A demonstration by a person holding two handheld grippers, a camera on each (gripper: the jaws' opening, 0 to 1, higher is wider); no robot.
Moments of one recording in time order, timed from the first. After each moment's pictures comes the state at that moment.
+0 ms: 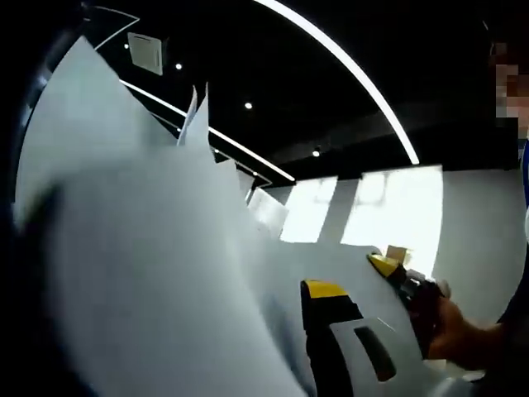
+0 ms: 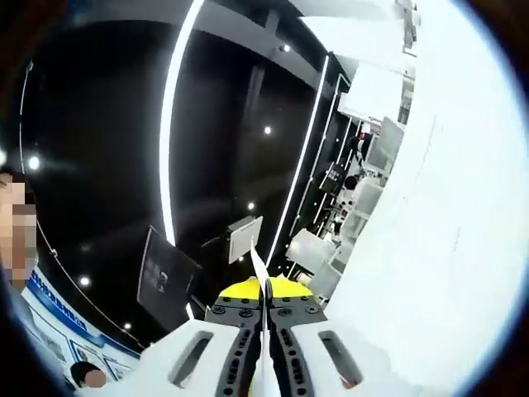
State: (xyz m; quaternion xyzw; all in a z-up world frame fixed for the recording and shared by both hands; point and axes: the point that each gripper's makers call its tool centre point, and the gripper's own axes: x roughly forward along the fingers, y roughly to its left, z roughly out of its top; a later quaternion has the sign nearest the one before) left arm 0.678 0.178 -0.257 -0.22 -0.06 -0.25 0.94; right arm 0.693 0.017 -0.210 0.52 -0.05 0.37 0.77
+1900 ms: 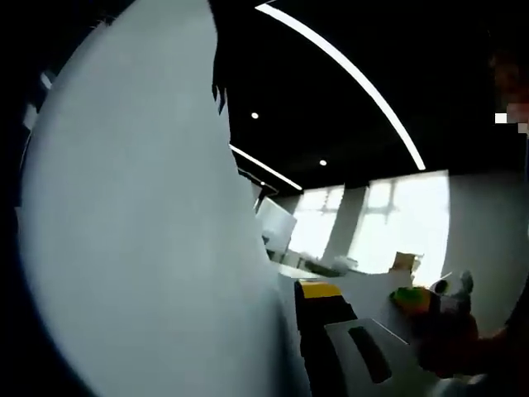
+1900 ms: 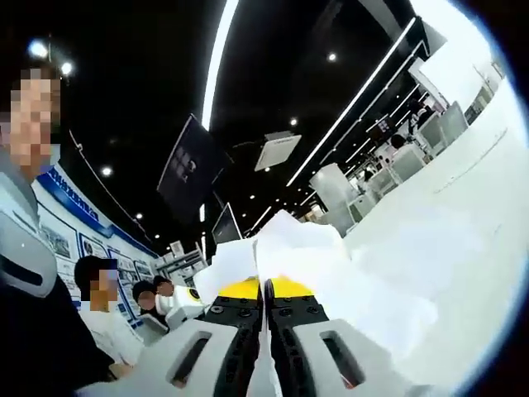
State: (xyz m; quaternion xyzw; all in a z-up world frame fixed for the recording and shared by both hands) left arm 0.678 0.193 -0.254 -0.22 -0.09 -0.23 0.95; right arm 0.630 0.082 -0.246 0.29 0.04 0.52 0.80
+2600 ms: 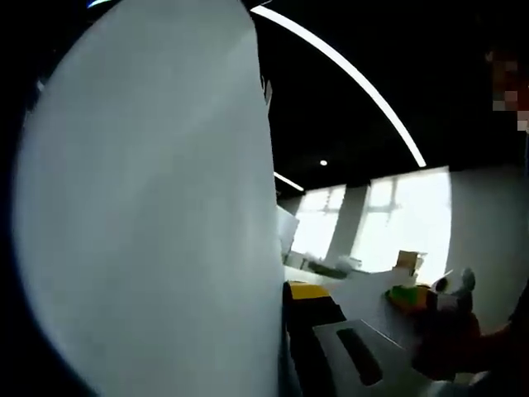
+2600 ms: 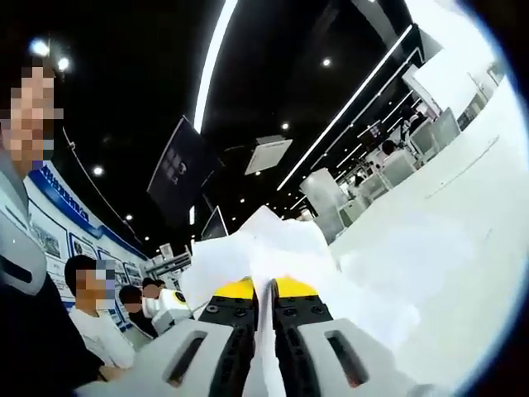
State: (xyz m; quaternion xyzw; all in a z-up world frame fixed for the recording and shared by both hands) left arm 0.676 0.197 -0.253 -0.21 -0.09 -0.22 0.95; right arm 0.634 0.083 -0.246 0.29 0.03 0.49 0.82
